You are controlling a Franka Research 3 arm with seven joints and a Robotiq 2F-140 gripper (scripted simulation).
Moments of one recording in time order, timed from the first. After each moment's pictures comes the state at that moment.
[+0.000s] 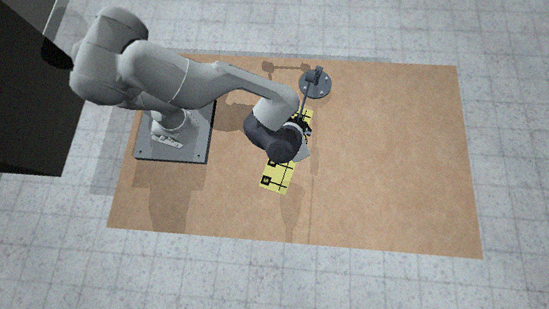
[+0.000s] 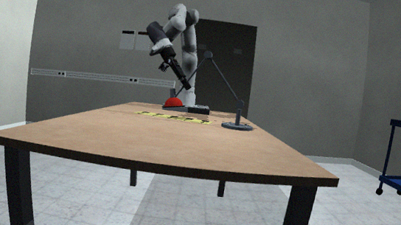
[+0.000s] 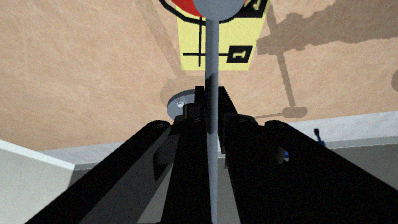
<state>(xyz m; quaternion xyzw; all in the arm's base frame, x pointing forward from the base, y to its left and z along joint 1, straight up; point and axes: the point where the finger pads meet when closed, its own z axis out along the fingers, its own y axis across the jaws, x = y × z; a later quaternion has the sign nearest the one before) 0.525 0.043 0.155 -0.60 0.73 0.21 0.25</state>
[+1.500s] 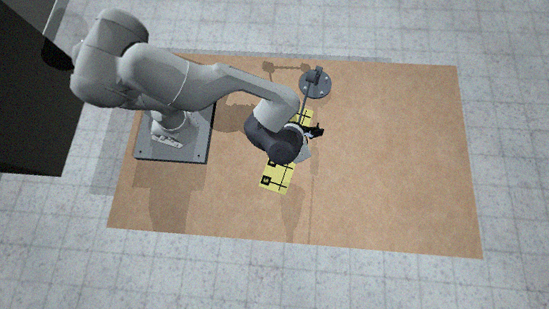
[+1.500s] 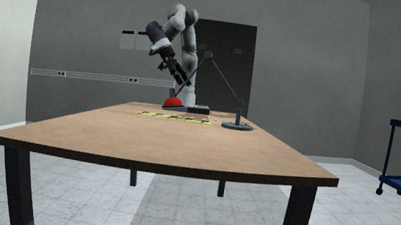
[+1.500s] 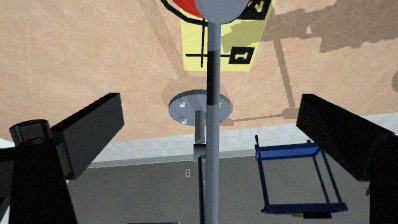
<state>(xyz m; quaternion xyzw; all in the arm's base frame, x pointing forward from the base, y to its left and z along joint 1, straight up) 0.529 0.040 0.156 -0.60 0.73 0.21 0.25</state>
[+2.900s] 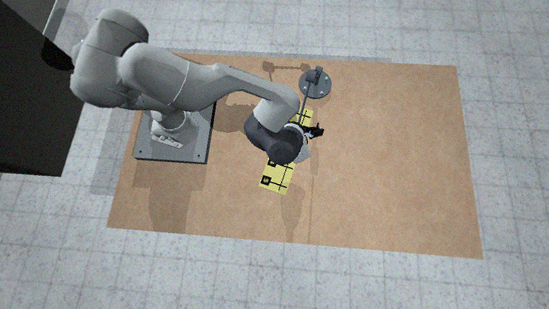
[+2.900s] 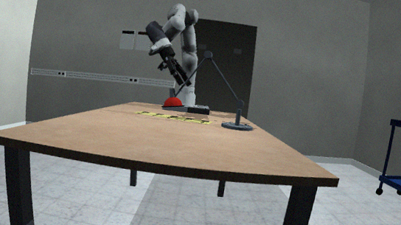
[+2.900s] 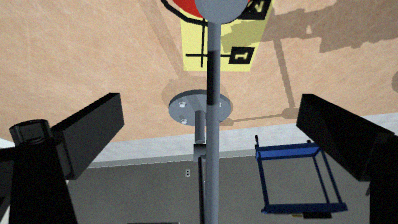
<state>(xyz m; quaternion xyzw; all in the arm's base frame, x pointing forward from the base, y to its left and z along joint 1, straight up) 0.529 0.040 0.156 -0.60 0.73 0.21 0.25</state>
